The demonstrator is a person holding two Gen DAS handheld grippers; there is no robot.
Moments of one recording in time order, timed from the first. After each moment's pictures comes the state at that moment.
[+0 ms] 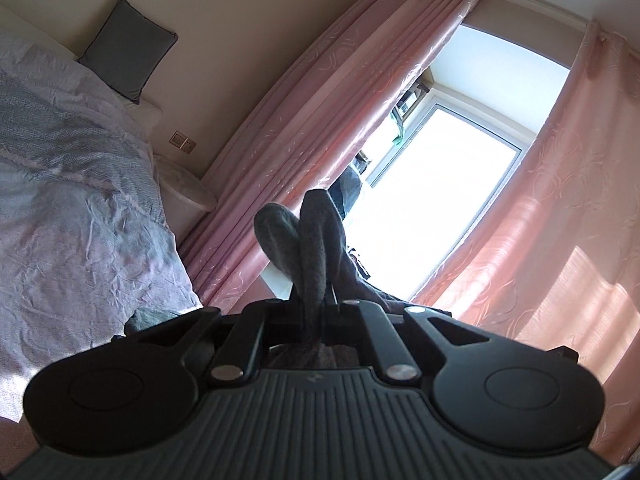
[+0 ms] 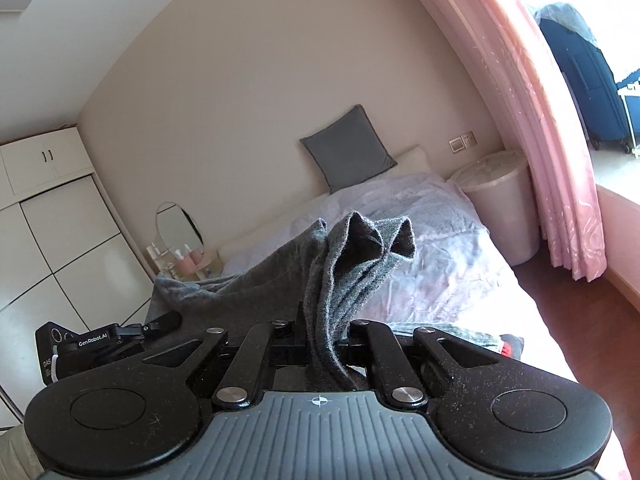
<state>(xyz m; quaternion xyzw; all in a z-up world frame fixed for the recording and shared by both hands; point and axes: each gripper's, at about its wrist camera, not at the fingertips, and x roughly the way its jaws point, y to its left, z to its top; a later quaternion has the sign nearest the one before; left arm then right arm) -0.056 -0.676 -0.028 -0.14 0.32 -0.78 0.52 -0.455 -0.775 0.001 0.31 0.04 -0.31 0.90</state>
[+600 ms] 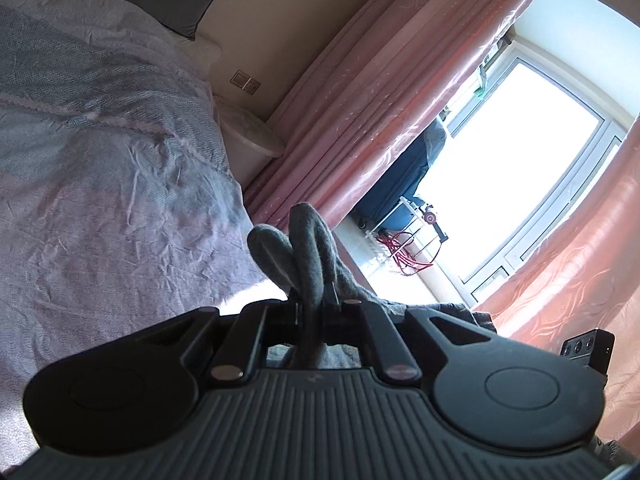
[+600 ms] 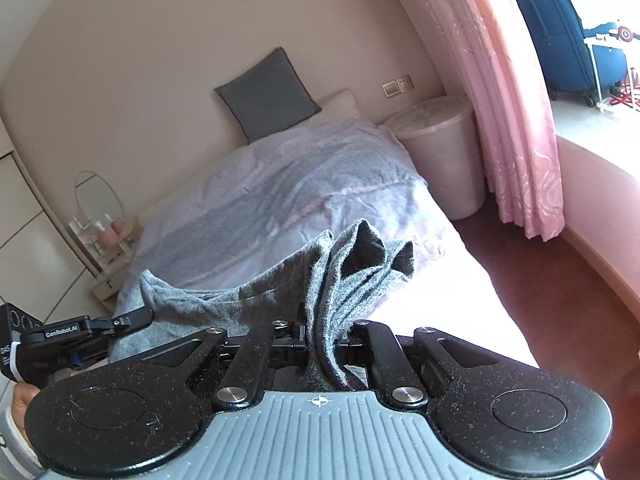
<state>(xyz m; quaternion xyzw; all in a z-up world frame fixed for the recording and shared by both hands) -0.034 -0.851 -0.119 -0.05 0.39 -0.73 0.56 -0.401 -0.930 -0.097 0.35 0.13 -0.39 0.84</state>
